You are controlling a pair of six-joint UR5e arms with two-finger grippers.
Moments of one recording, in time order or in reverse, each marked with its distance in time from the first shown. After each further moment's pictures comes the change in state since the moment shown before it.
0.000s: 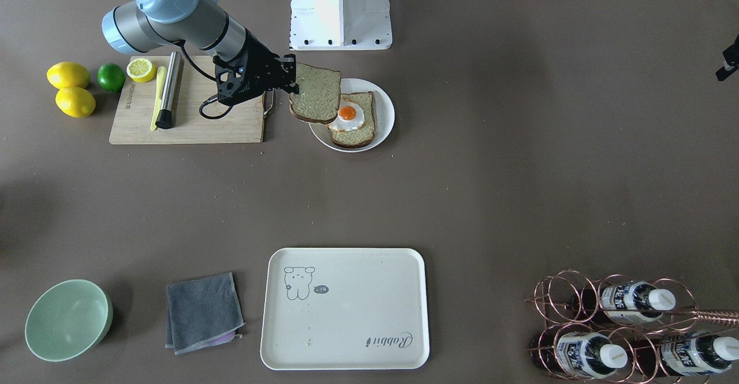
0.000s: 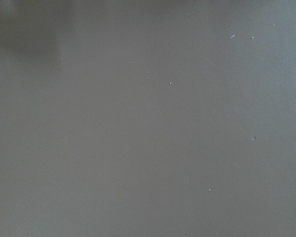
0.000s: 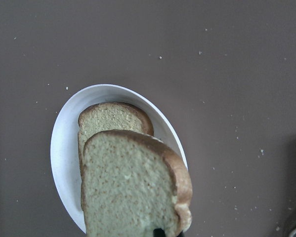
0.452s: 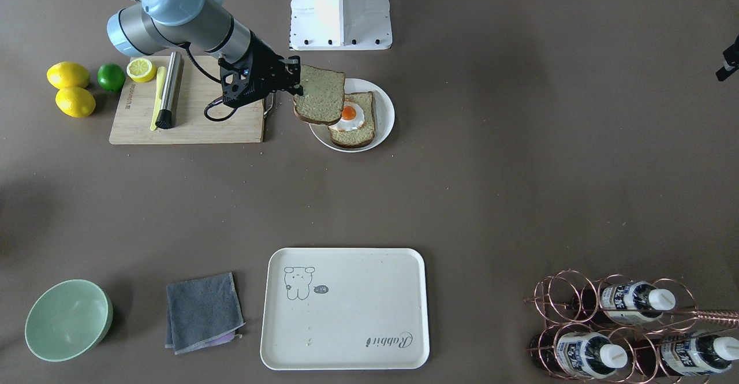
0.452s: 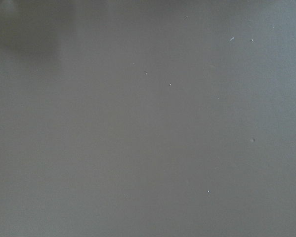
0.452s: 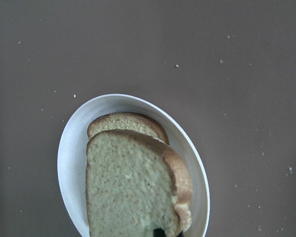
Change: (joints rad) left arm 0.000 0.001 -0.003 0.000 0.000 -0.005; right arm -0.001 0.063 -0.062 0.001 -0.001 0.001
